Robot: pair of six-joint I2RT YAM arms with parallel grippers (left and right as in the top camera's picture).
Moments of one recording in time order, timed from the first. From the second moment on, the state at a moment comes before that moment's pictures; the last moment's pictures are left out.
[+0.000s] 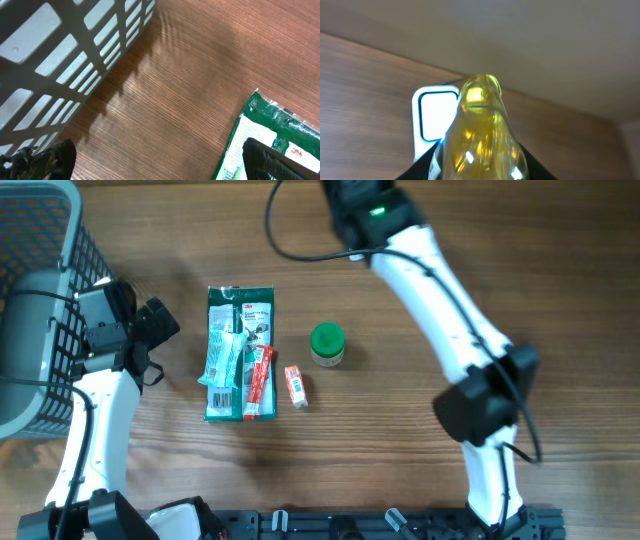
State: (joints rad) left arm 0.24 1.38 0.91 -0.42 -0.14 -0.32; right arm 0.56 2.23 2.27 -0.79 0.68 -0.05
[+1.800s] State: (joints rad) left arm 0.24 1.38 0.91 -0.42 -0.14 -0.32; right arm -0.30 2.01 1.71 -1.23 -0.06 0.11
